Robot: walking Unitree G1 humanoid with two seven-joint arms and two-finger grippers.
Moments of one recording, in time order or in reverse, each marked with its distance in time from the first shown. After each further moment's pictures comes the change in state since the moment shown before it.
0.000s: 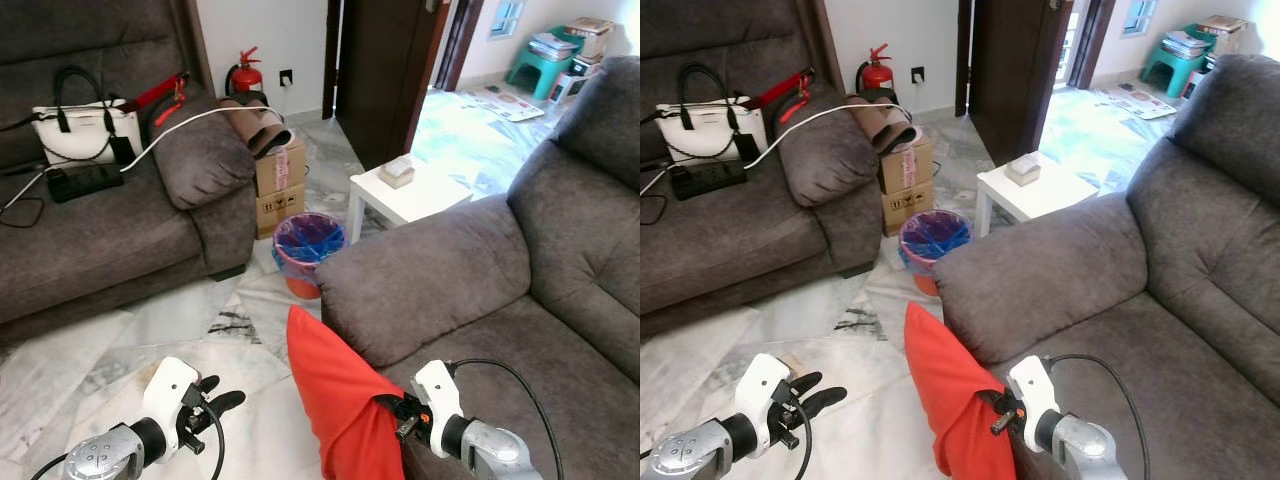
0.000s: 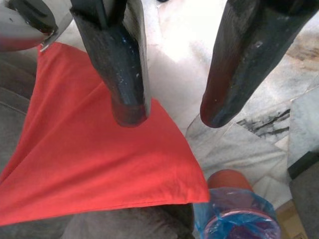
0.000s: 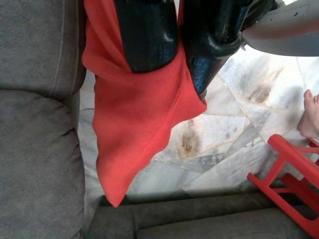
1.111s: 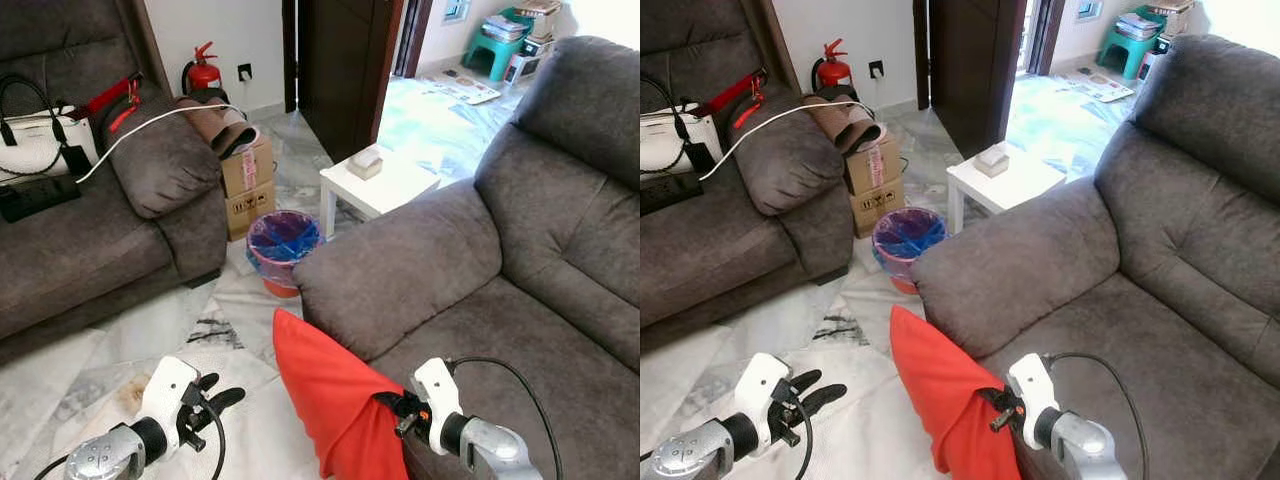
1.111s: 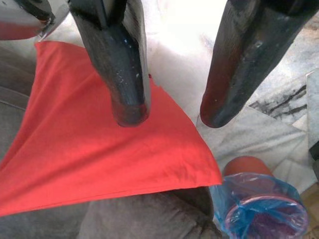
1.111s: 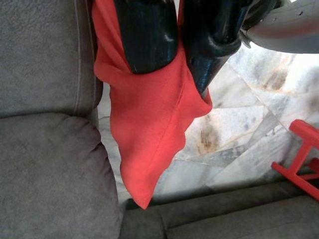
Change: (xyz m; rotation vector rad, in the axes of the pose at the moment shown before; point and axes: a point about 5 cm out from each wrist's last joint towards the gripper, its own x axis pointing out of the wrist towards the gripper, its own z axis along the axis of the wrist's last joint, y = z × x) left arm 0.003 0.002 0.006 0.010 -0.039 0.023; right arm 0.002 -0.003 0.006 -0.007 -0.008 -0.013
